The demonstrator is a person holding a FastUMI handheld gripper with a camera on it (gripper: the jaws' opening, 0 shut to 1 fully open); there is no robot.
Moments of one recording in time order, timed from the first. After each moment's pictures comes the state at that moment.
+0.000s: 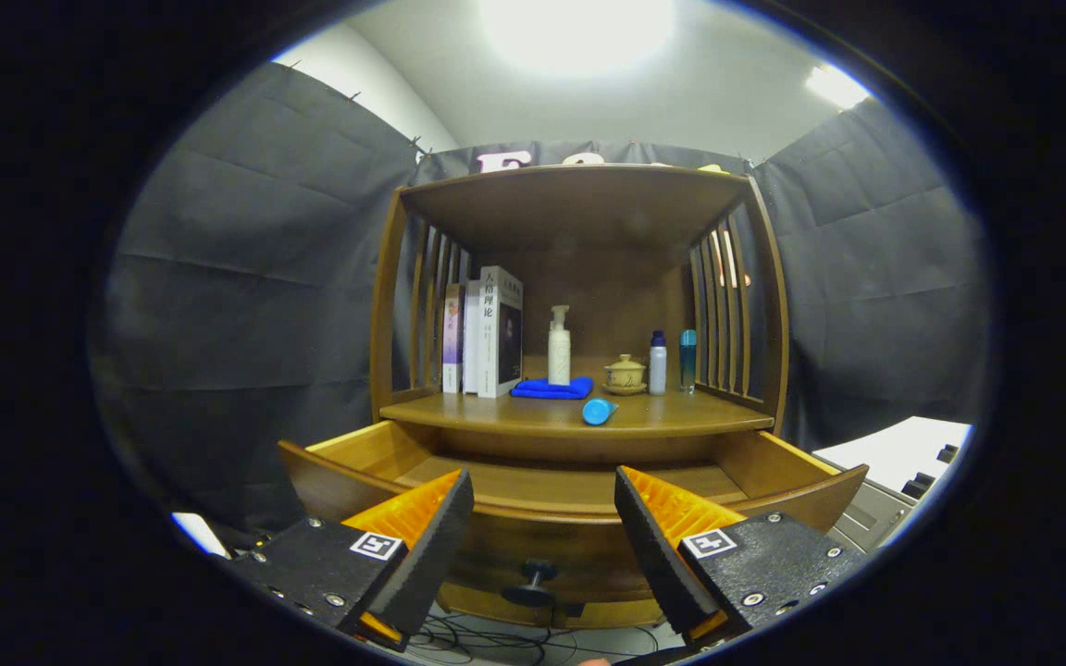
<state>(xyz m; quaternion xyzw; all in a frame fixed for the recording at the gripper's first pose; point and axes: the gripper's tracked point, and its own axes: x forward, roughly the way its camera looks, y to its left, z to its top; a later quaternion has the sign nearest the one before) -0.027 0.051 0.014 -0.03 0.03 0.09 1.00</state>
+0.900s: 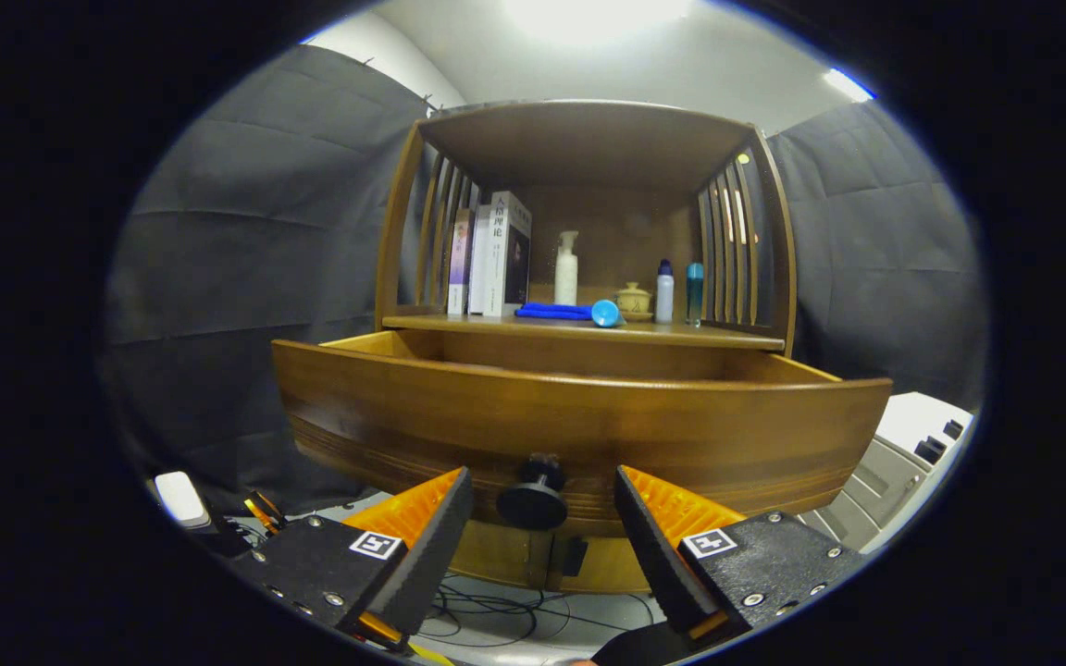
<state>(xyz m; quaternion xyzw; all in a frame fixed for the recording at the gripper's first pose) -0.043 0.047 -0.079 -0.04 0.11 0.08 0.99</state>
